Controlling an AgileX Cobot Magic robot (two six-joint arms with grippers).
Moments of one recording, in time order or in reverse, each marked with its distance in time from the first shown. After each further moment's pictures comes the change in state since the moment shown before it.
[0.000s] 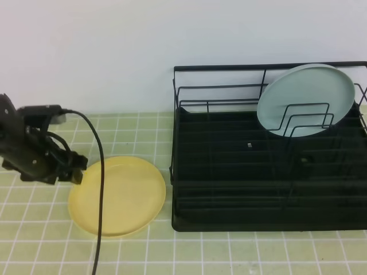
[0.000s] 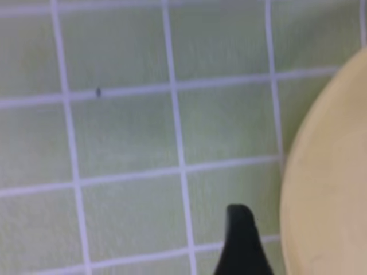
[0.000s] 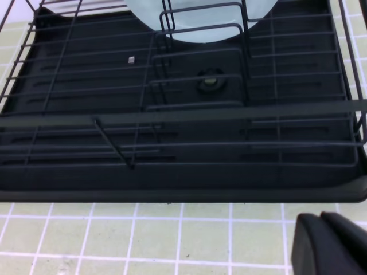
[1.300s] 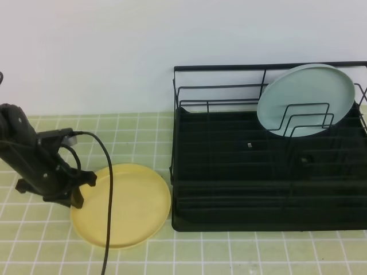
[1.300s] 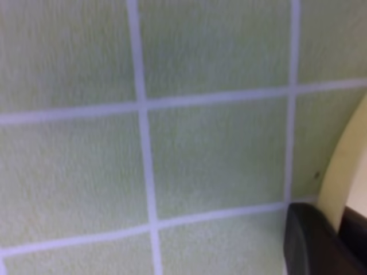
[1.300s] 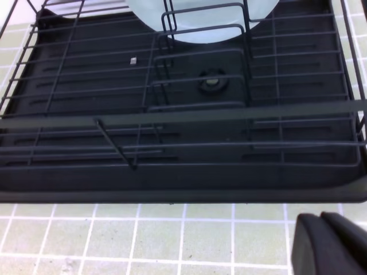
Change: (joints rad) left arm 0.001 0.106 -0.032 -0.062 0.130 0.002; right arm 0.000 0.000 0.000 0.010 0.000 0.000
